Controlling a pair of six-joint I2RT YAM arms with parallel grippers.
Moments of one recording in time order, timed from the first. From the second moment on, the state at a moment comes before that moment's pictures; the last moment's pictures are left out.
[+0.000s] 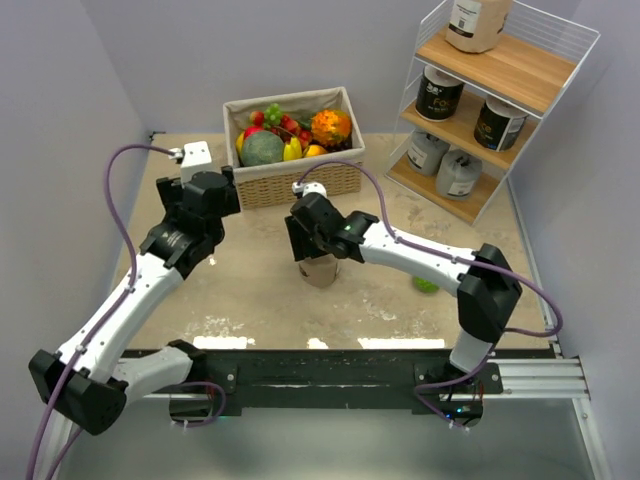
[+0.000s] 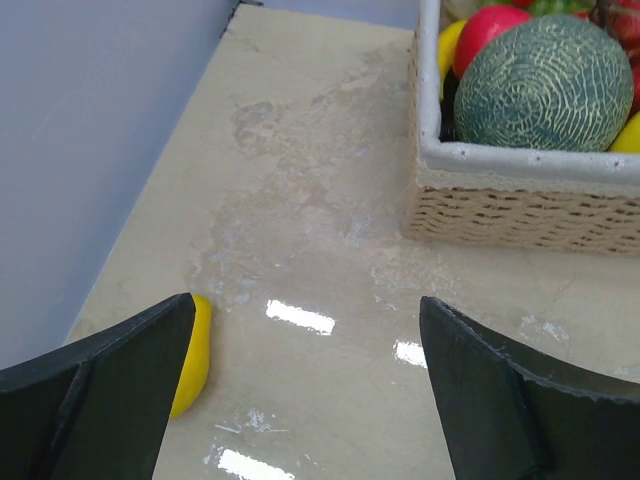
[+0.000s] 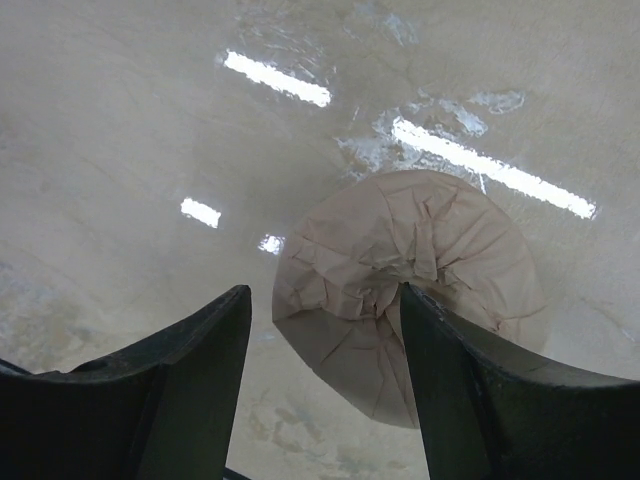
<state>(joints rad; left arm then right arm) -0.47 1.12 1.11 -0.52 -0.76 -0.28 0.94 1.71 1.40 -0.52 0.26 0.52</state>
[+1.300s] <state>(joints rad) -0.47 1.05 1.07 -0.45 -0.79 -0.31 0.82 1.69 2.19 -0.70 0.88 -0.41</state>
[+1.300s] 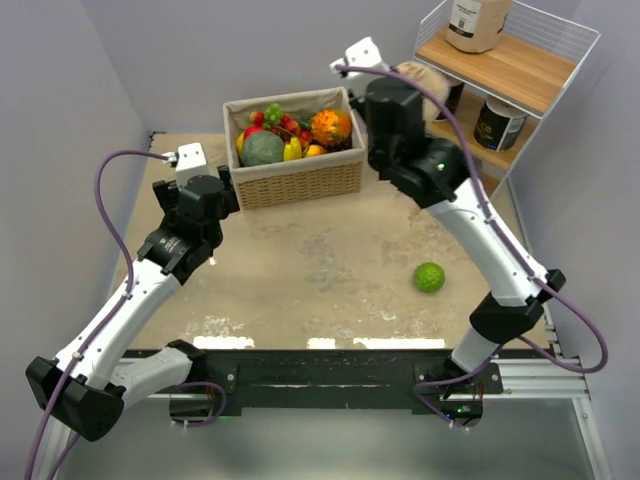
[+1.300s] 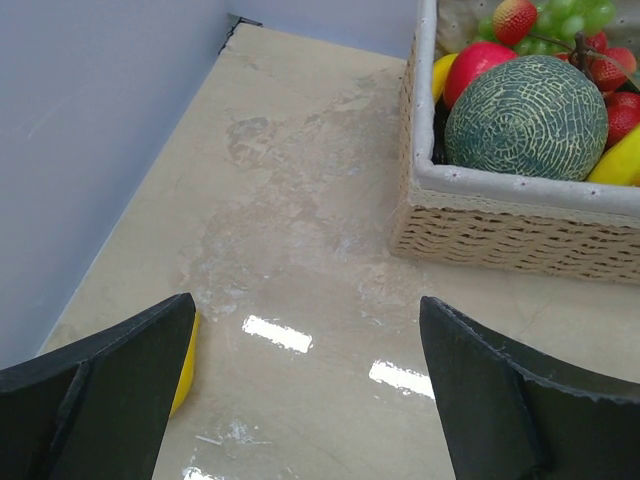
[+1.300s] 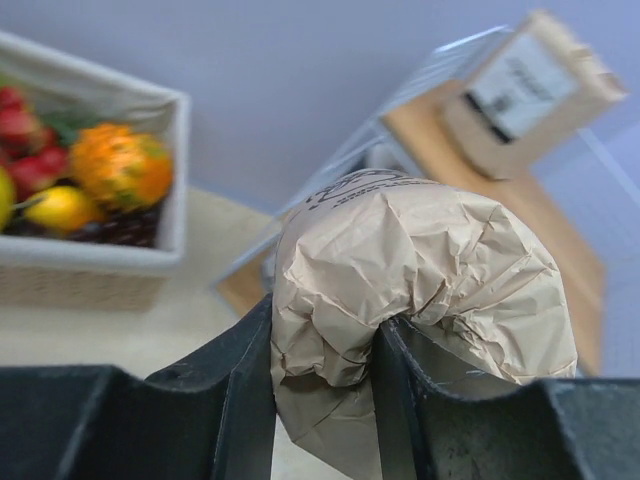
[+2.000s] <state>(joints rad) -0.48 1.03 1.06 -0.45 -0.76 -0.31 0.41 1.69 2.28 -0.48 0.79 -0.70</state>
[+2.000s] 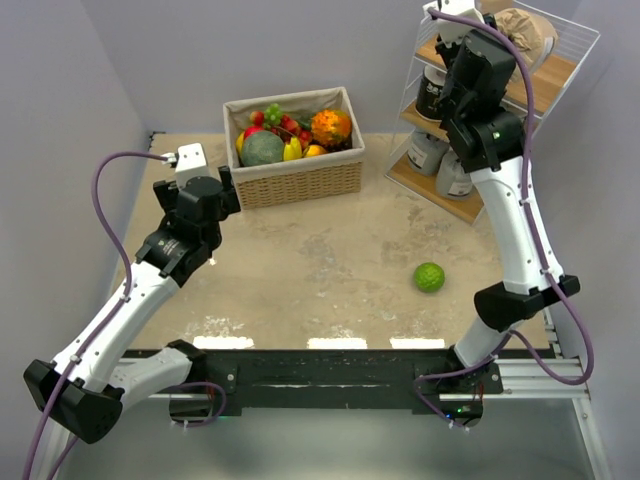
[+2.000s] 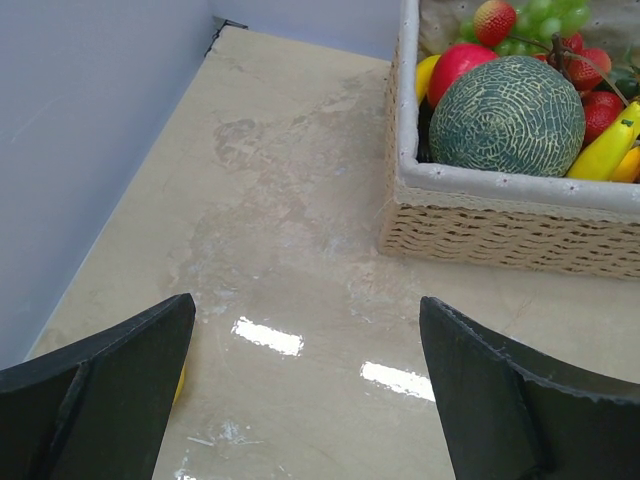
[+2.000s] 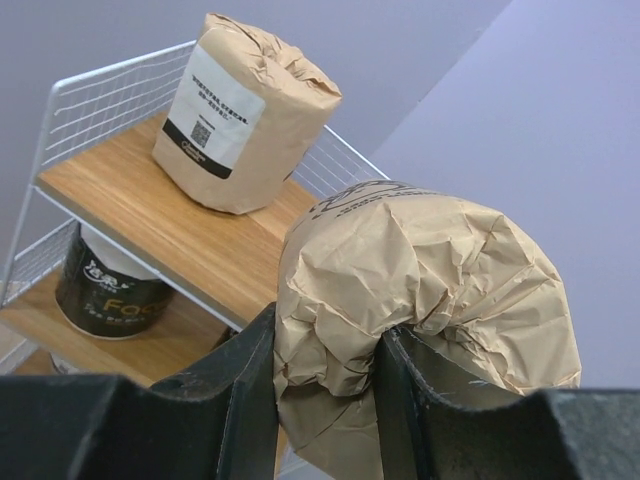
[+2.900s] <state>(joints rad) -0.49 1.03 1.05 -0.44 -0.76 -0.32 0.23 1.77 2.20 -0.39 0.62 -0.72</state>
